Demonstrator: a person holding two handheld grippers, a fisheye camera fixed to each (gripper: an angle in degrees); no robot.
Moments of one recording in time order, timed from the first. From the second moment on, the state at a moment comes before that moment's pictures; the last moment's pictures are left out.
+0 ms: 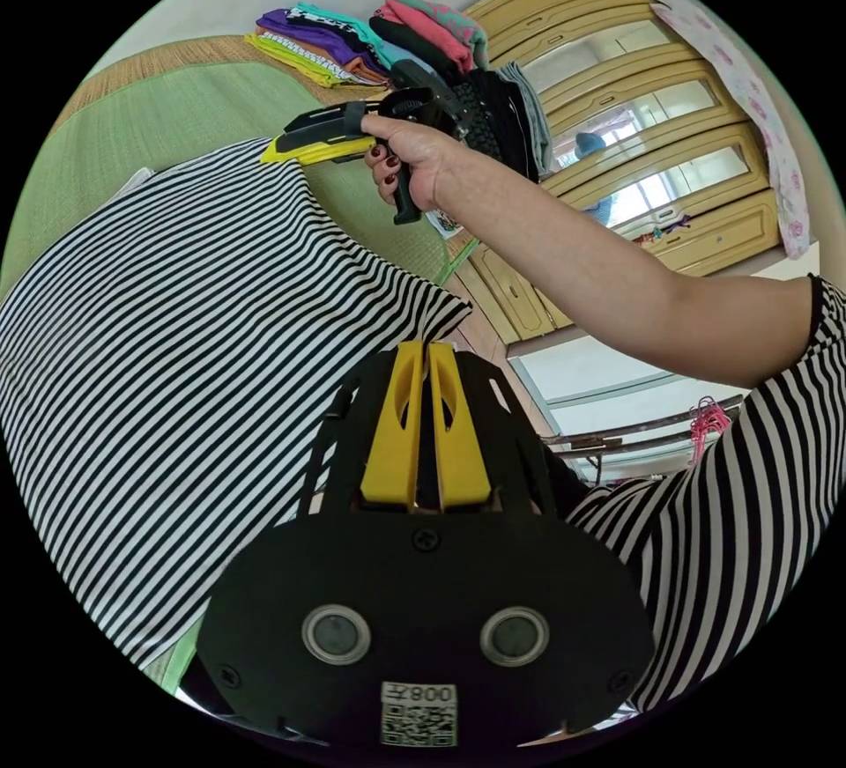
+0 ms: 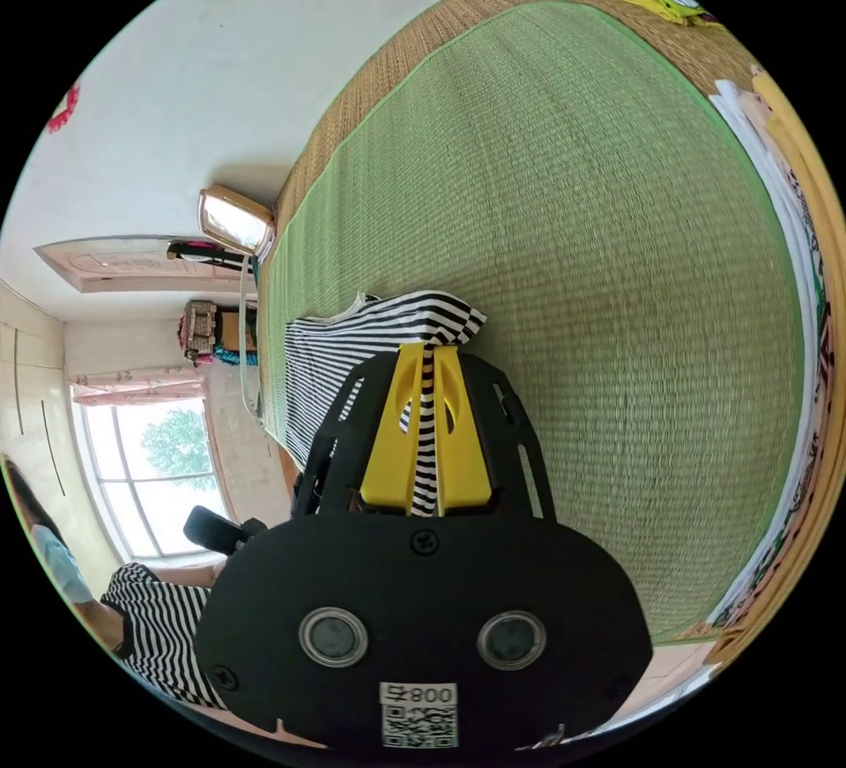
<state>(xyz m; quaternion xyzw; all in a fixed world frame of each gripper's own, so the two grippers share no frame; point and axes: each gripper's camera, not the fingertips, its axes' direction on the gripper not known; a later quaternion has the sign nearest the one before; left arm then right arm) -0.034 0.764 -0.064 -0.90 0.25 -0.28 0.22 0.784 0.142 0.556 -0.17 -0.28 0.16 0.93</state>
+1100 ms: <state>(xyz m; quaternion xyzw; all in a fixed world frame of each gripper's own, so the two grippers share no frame) -0.416 0.519 -0.089 -0.76 -0.18 -0.46 0.42 0.487 0.112 0.817 -0.21 -0.31 -0.04 0.93</state>
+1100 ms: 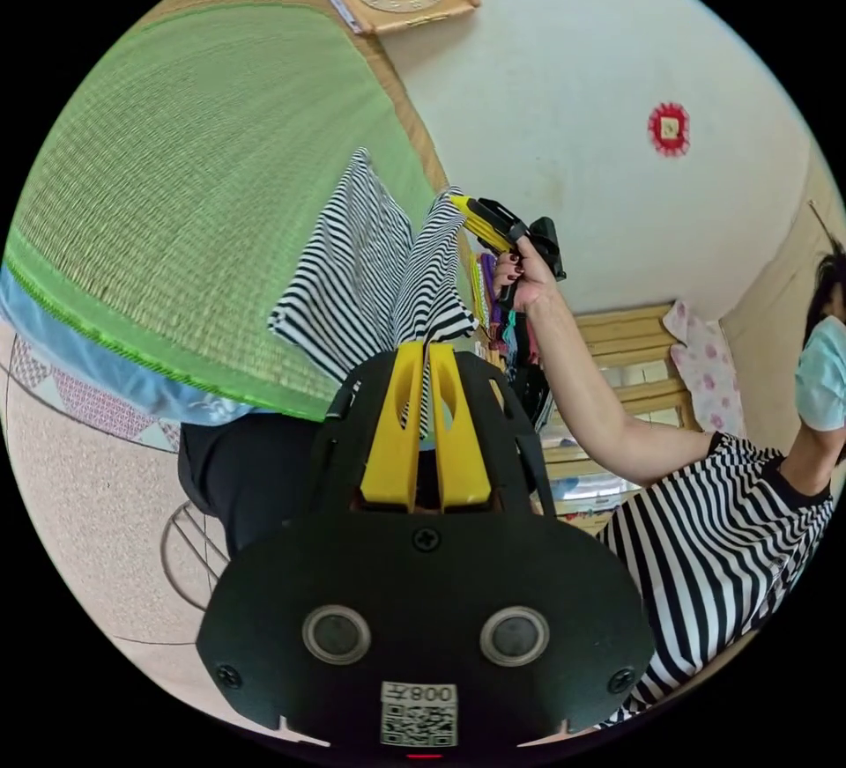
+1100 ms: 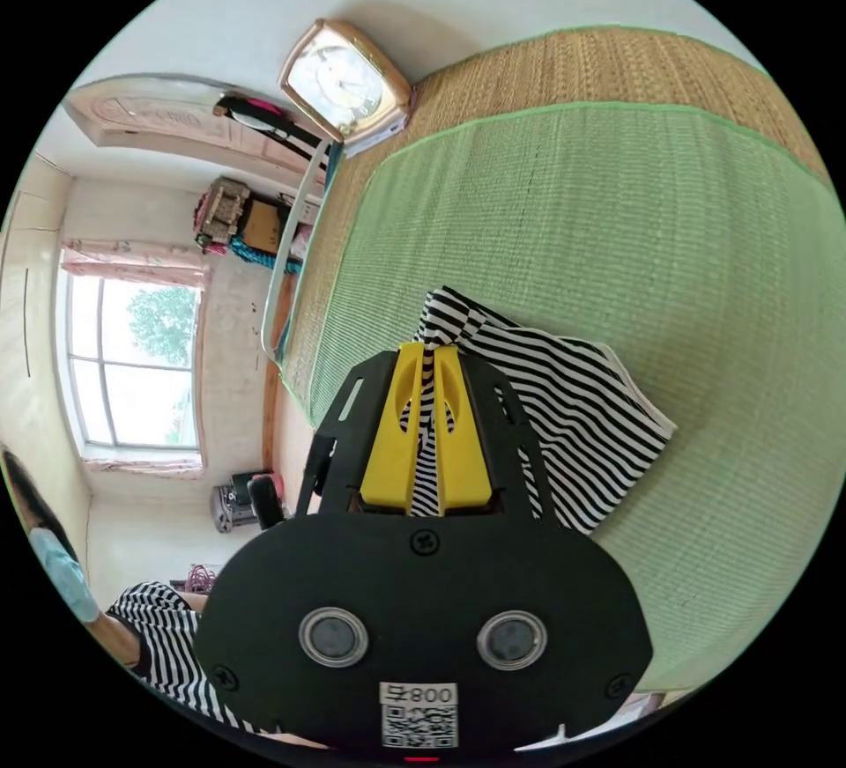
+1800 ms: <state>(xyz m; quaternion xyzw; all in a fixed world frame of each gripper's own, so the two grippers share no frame) -0.513 0.488 -0.111 -0.73 -0.24 -0.52 0.38 0.419 0.176 1.041 -0.29 -0.21 -0.13 0.93</state>
